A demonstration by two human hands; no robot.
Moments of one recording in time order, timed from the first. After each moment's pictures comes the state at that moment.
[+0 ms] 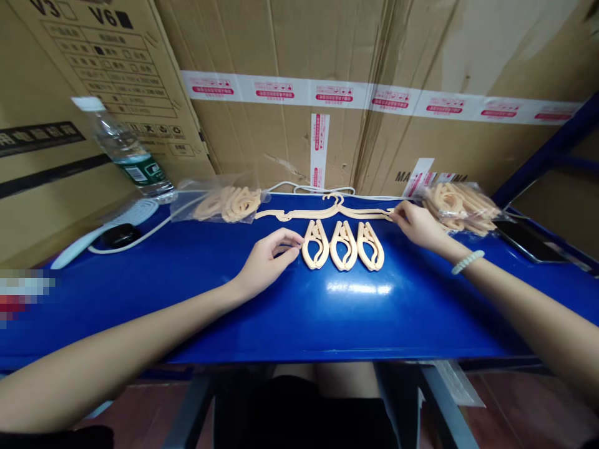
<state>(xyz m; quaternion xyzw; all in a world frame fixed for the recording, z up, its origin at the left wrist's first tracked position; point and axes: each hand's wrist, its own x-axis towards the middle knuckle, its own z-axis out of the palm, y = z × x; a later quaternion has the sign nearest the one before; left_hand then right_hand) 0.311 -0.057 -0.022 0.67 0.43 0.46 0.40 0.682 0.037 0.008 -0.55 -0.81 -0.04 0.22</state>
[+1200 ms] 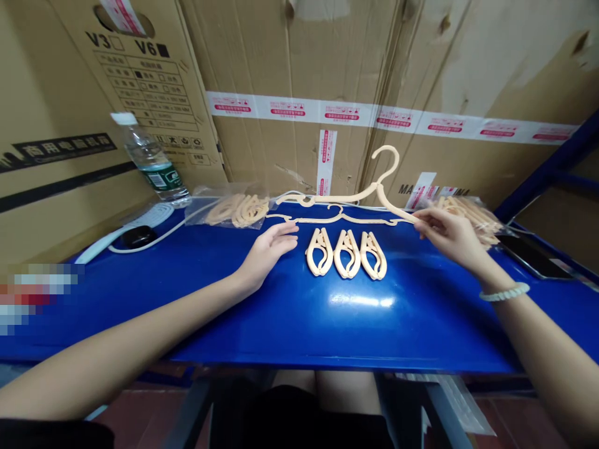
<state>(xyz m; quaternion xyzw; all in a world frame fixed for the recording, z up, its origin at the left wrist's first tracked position) 0.306 -0.046 -0.015 0.53 0.44 0.54 0.49 0.689 -0.017 0.051 -0.49 -0.80 0.05 0.34</state>
